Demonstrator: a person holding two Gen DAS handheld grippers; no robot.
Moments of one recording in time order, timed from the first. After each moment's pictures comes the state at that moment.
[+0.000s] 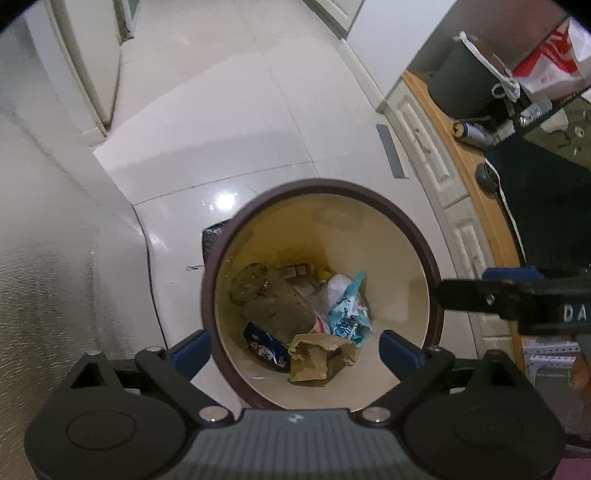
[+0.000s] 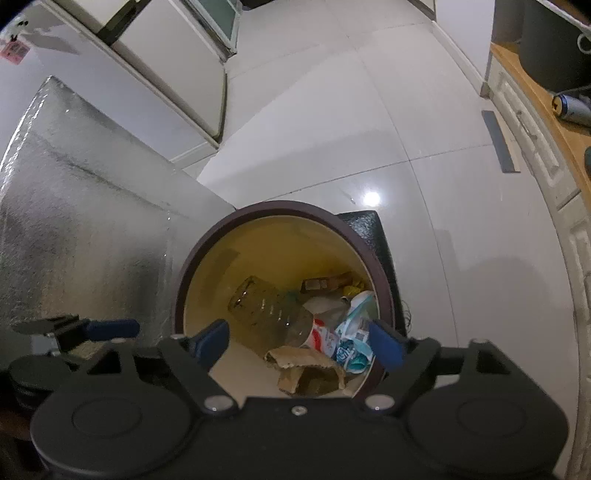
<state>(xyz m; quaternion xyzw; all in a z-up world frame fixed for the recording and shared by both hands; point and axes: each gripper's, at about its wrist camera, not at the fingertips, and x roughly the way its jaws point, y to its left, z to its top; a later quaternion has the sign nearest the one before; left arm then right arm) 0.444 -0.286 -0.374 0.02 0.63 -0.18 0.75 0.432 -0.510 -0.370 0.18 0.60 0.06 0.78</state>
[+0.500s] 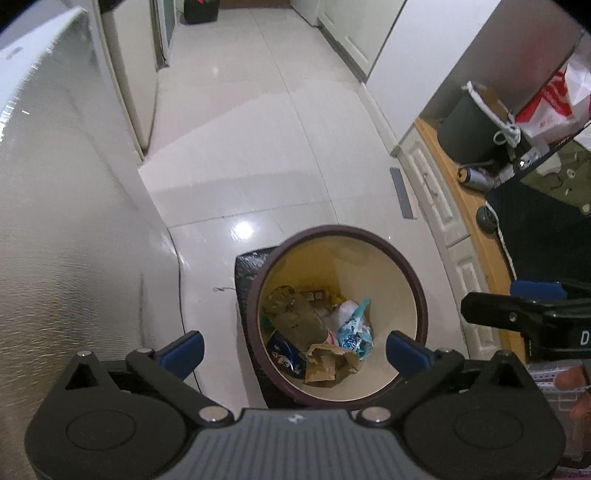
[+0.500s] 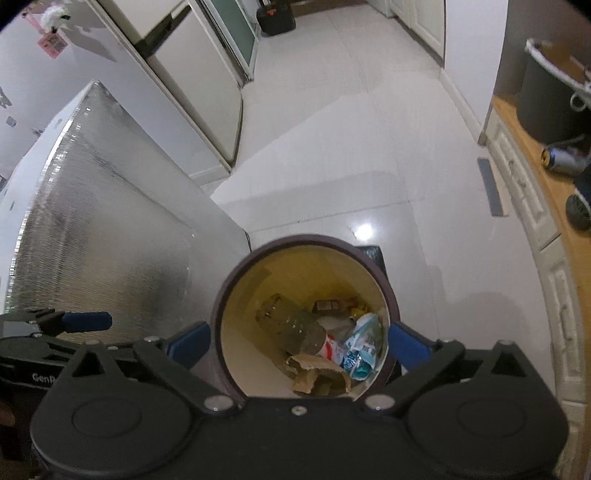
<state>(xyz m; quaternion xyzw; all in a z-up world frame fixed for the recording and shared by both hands) 0.418 -0.245 -0.281 0.00 0.59 -0.15 0.79 0.407 -0.480 -0.279 0.13 0.55 0.05 0.82</state>
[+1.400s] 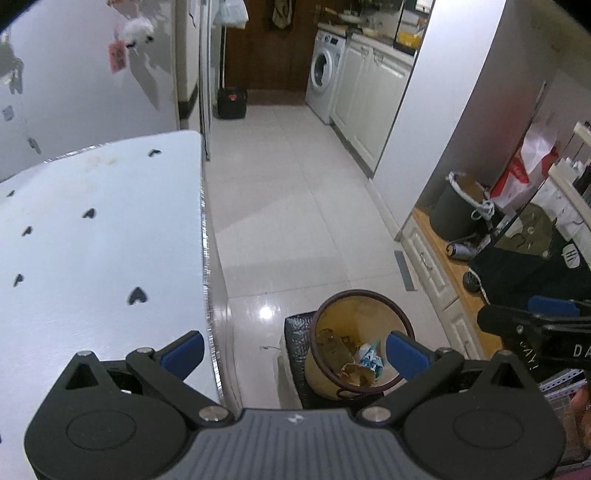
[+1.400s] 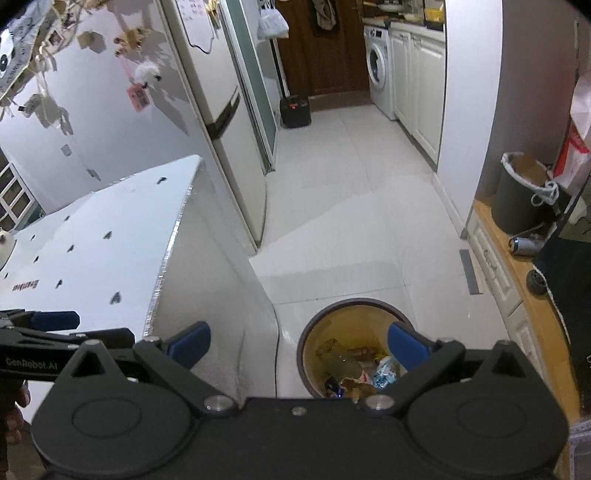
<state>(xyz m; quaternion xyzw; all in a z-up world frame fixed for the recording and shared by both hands) 0.278 -0.115 -0.075 0.00 0.46 -0.13 0.88 0.266 -0.354 -0.075 0.09 0.42 0.02 0.90</state>
